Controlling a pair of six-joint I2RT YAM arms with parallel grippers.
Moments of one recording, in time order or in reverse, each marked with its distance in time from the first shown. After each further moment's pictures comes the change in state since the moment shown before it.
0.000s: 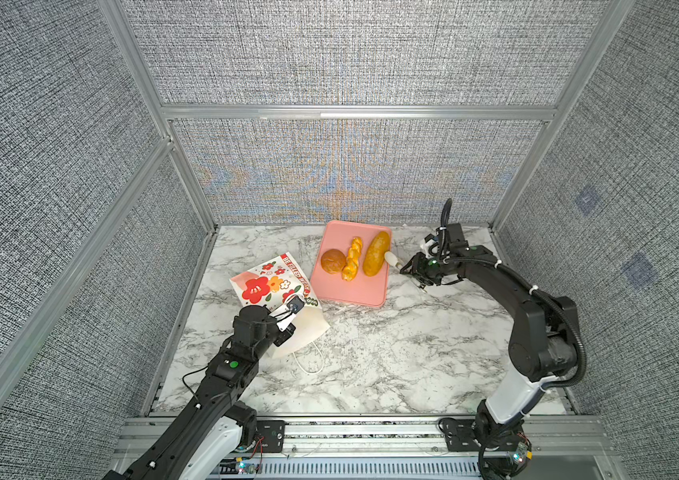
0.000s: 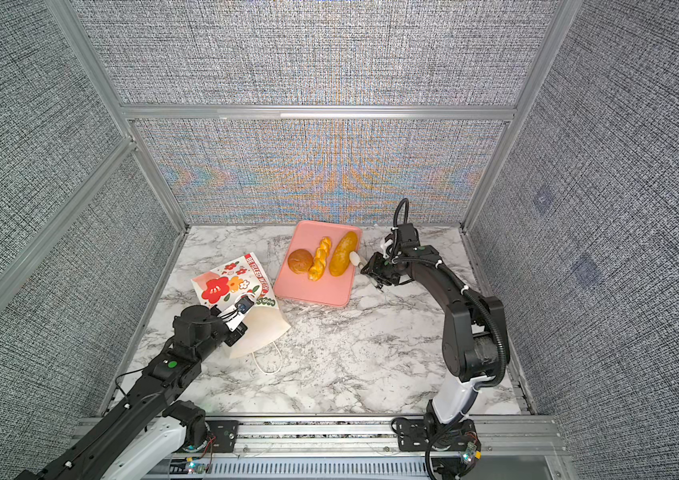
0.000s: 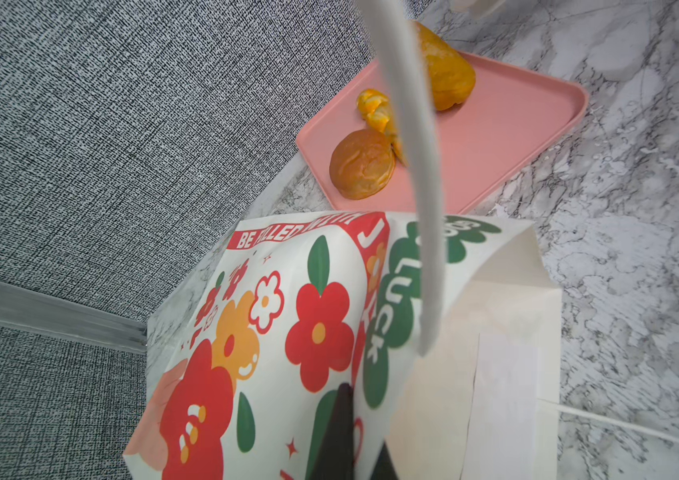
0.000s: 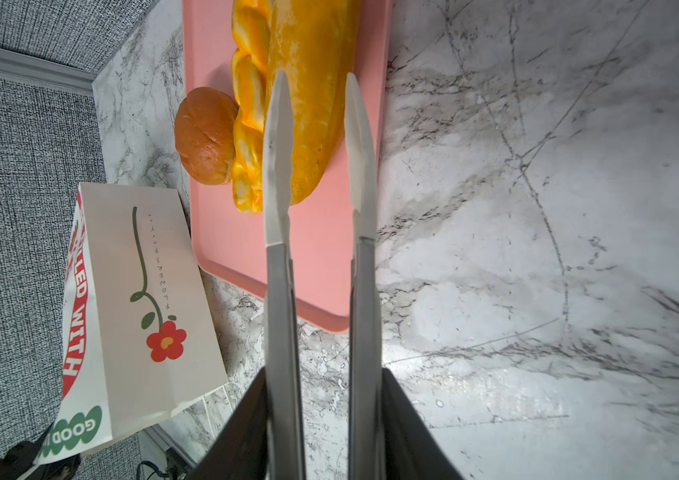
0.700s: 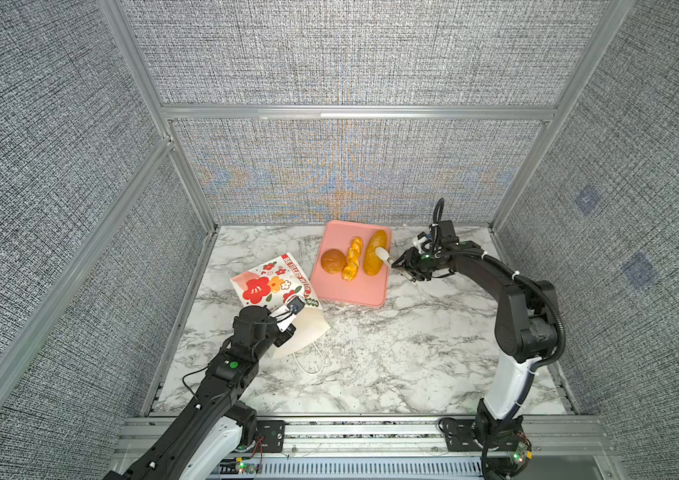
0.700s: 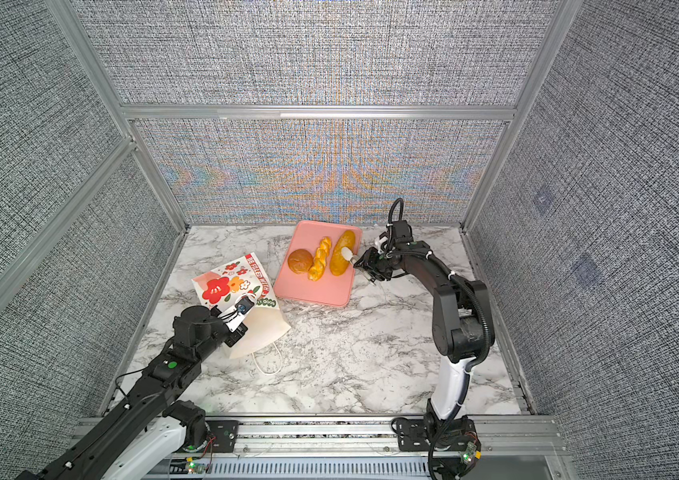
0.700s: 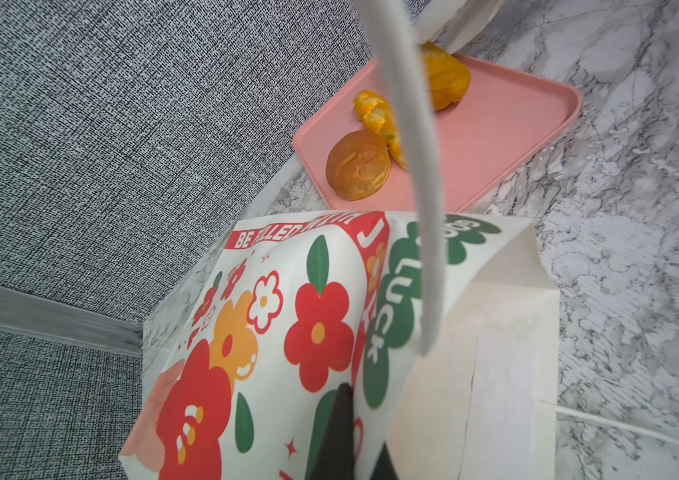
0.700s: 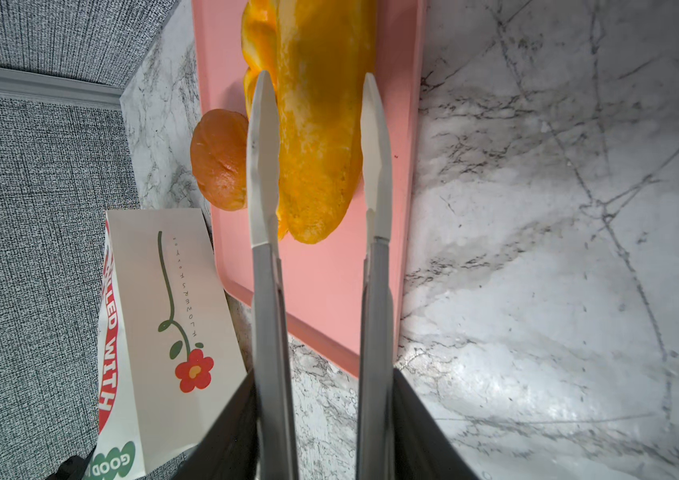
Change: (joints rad) left arm 0.000 -0.002 -0.005 0.000 0.011 0.000; right arm 0.000 0.155 0.114 0.043 -0.080 0.049
